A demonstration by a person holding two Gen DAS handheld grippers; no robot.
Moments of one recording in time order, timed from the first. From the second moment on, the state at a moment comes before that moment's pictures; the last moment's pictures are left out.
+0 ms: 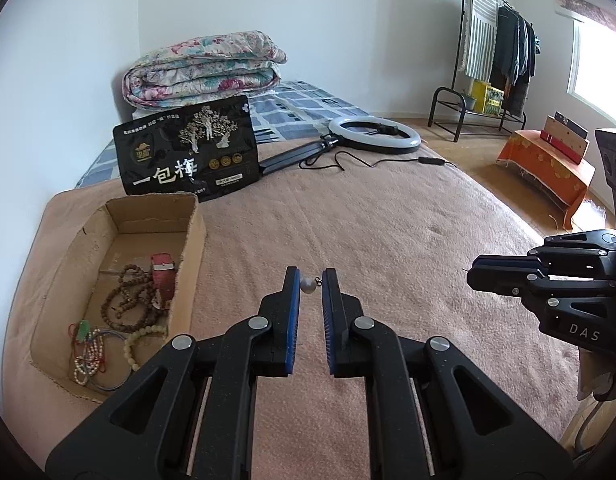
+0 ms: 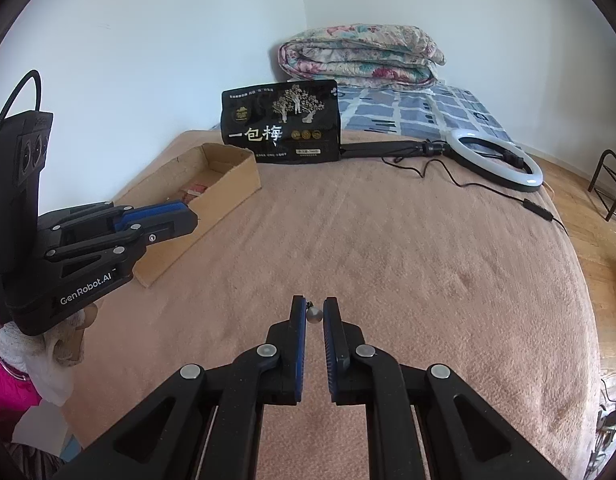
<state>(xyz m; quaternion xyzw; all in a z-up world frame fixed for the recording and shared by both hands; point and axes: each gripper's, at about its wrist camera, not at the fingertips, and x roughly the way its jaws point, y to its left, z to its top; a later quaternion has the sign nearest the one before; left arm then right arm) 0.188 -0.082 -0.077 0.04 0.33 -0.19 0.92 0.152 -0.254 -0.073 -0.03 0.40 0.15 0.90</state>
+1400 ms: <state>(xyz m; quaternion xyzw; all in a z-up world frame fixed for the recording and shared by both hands) 0.202 0.070 -0.069 0.01 0.31 -0.08 0.95 0.227 -0.103 -0.041 -0.08 0.37 0.23 0.90</state>
